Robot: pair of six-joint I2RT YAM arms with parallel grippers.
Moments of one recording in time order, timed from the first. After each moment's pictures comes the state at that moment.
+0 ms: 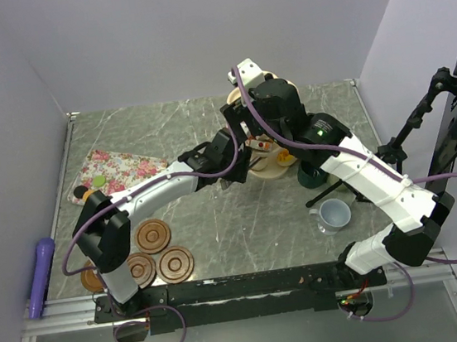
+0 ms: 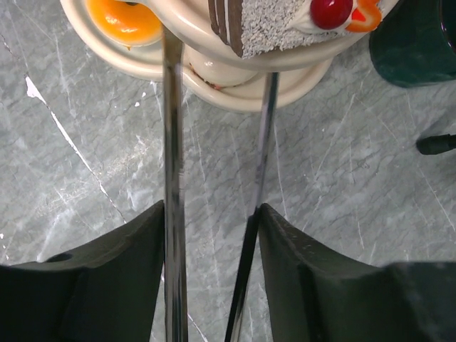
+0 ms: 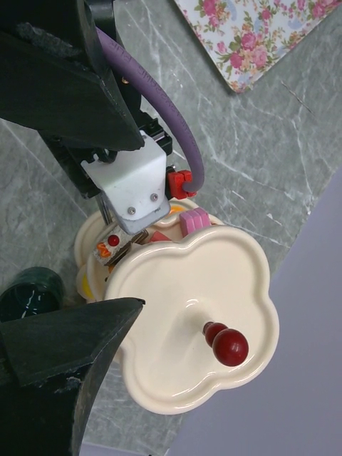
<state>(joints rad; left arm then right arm) -0.86 1.75 1.39 -0.41 -0.16 -0.31 0.78 1.39 1.66 -0.64 0.35 -0.09</state>
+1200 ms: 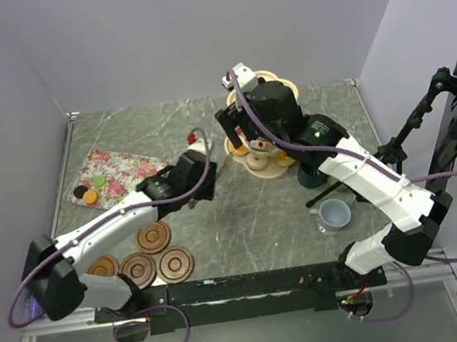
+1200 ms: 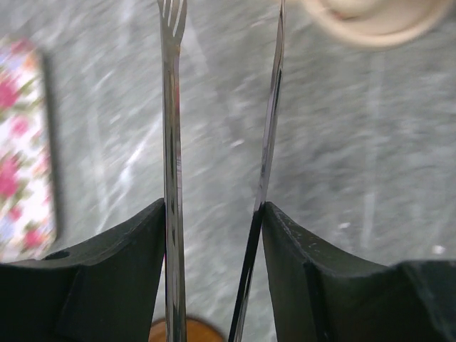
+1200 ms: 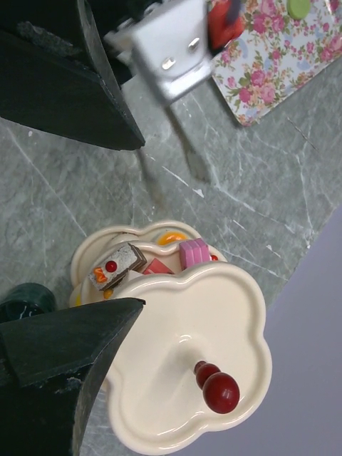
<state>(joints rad) -0.84 1.36 1.07 -0.49 -0.34 -0.36 0.79 1.40 1.66 -0.64 0.28 -0.08</state>
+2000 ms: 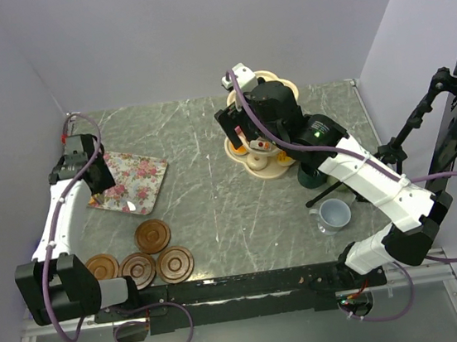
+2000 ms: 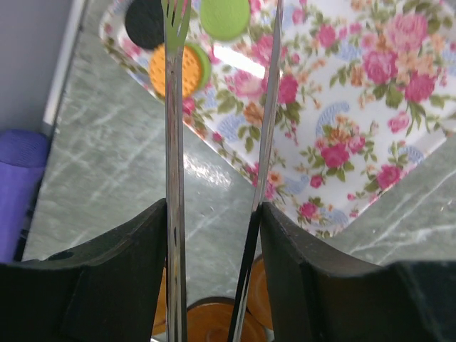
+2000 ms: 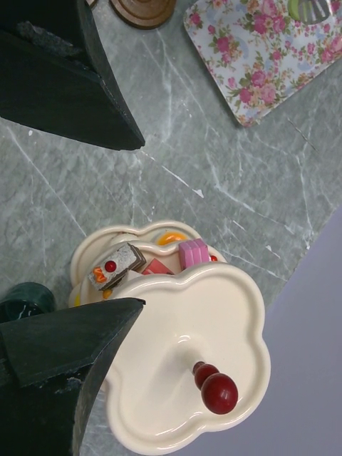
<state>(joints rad) 0.07 1.29 1.09 -0.76 -0.29 -0.25 0.79 1.40 1.66 -0.64 0.28 -0.09</state>
